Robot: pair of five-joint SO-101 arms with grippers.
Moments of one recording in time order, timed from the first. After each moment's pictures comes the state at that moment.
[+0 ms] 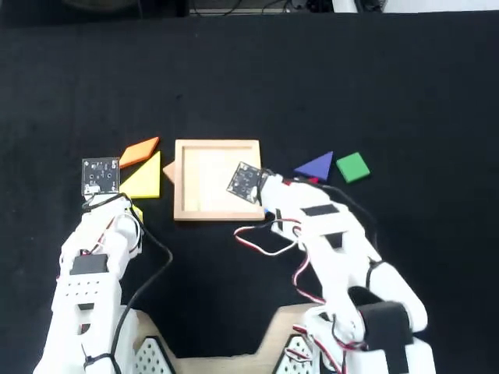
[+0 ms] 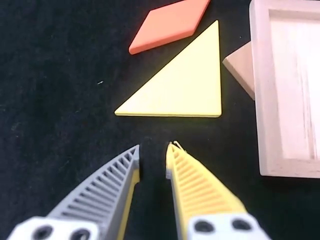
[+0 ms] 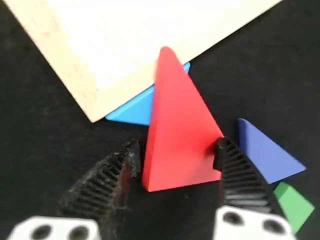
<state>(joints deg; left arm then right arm) -10.9 -55.3 85.8 26.4 -3.6 -10.0 -14.9 63.9 23.8 57.0</state>
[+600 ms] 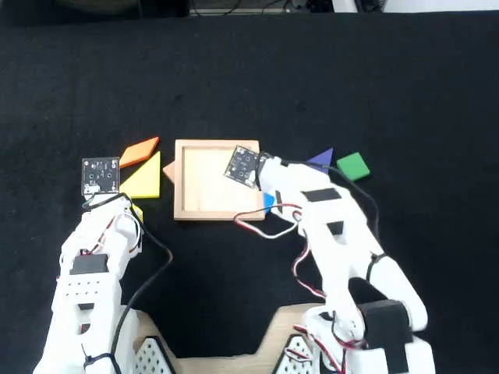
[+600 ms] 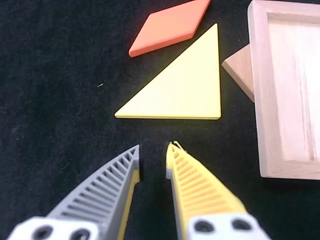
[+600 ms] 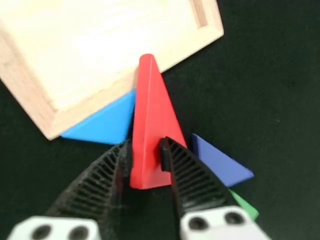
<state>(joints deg) -10.9 -55.3 85.8 25.9 -3.6 -8.7 -18.0 56.7 28.9 59.3</state>
